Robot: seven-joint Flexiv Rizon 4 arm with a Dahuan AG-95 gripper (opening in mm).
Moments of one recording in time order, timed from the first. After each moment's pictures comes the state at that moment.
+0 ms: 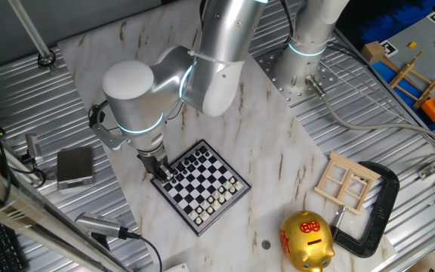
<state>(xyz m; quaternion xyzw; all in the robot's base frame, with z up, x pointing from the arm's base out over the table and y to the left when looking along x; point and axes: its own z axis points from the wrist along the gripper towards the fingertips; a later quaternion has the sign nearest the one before) 0.594 0.164 0.038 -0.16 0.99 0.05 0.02</state>
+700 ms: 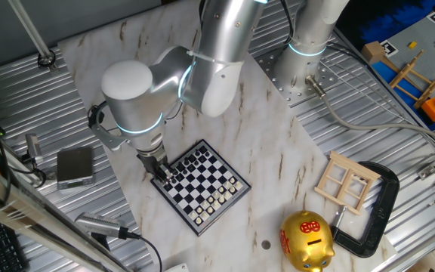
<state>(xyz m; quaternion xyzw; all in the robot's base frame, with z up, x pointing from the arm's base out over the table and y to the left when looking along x) 0.593 0.165 0.041 -0.16 0.99 0.05 0.01</state>
